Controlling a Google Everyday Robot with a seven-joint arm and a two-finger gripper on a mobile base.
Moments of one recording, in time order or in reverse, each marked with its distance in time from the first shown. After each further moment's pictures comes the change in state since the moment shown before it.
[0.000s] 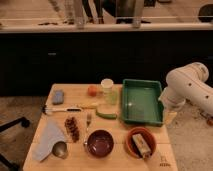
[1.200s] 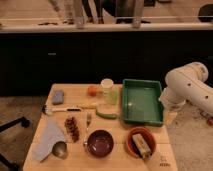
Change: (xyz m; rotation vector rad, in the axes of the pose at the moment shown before) arm -0.007 0.009 -0.005 -0.018 0.028 -0.009
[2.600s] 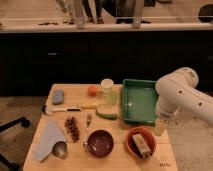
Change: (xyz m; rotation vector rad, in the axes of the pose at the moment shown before) arm -0.022 0.051 -0.005 -0.079 0.051 0.387
